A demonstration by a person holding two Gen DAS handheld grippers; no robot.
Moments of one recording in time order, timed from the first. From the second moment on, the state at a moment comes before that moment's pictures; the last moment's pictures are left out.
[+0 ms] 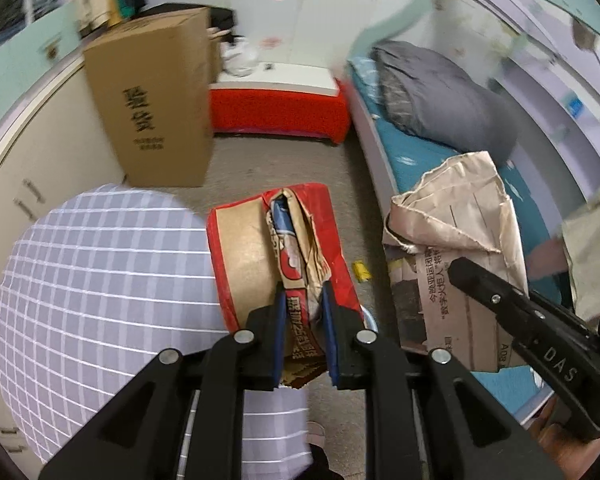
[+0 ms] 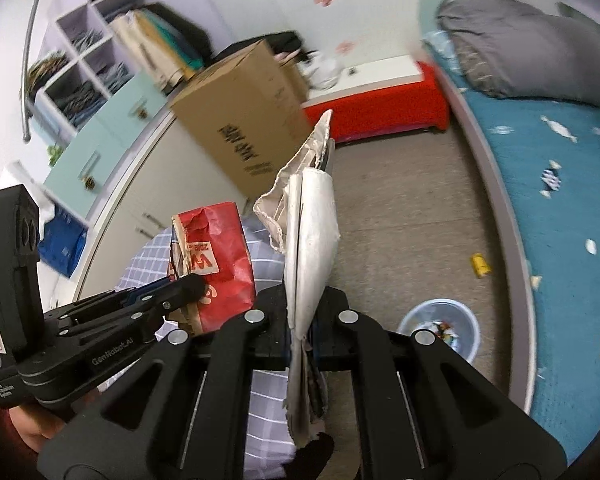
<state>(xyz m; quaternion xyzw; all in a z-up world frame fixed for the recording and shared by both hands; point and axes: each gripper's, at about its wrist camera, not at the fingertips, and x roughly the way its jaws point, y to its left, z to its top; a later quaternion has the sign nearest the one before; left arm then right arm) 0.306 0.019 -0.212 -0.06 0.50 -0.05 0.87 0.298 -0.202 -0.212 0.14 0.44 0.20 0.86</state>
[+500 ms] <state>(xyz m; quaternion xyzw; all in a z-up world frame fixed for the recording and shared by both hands) 0.330 -0.133 -0.220 0.00 0.52 -0.13 0.85 0.268 -0.354 -0.220 0.18 0.43 0.10 0.88</state>
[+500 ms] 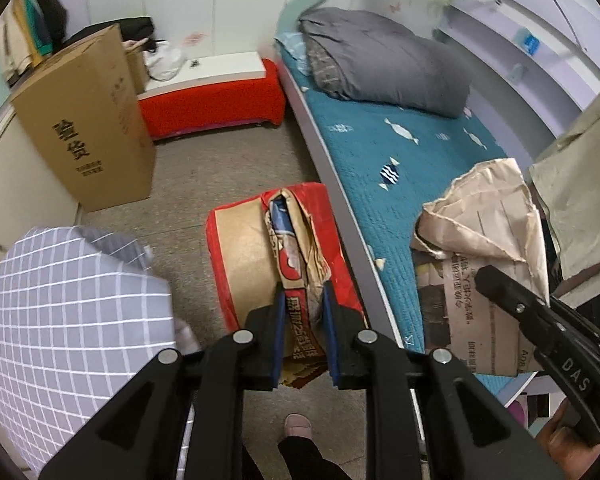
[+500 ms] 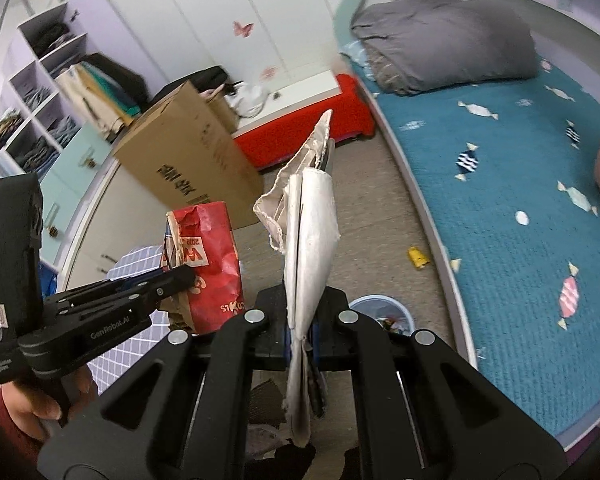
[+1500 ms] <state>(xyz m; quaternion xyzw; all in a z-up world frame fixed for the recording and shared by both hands) 0.346 -0.150 -0.216 0.02 0.51 -0.12 0.85 0.281 -0.368 -0.228 0.19 0.43 0.11 0.87</state>
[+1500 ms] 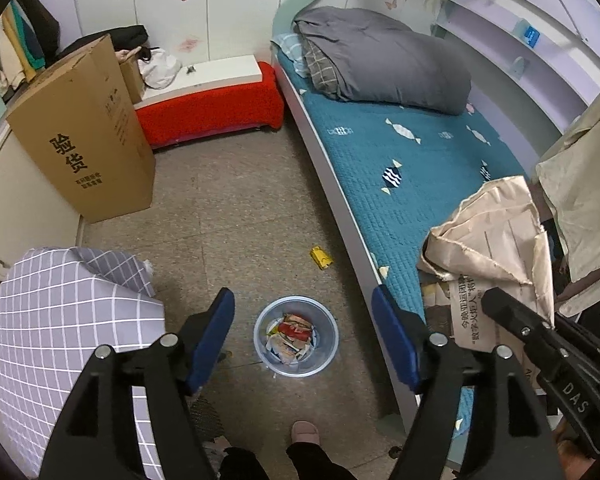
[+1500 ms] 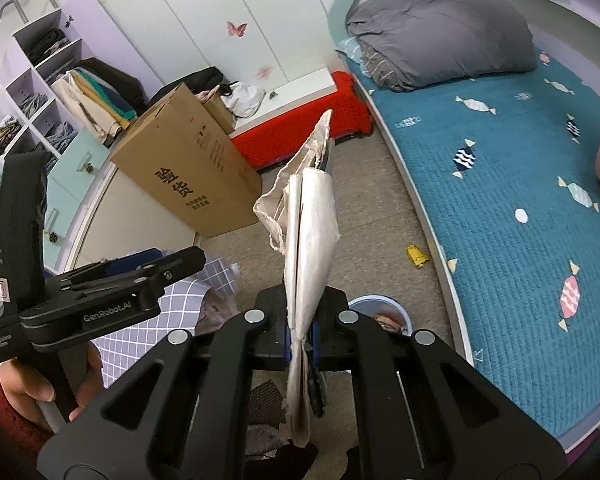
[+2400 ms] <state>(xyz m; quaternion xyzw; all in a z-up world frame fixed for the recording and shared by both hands) 0.330 -0.064 -0.217 -0.03 0.52 -0.02 0.85 0.312 -0.299 -0.238 0.15 0.46 0.19 0.85</state>
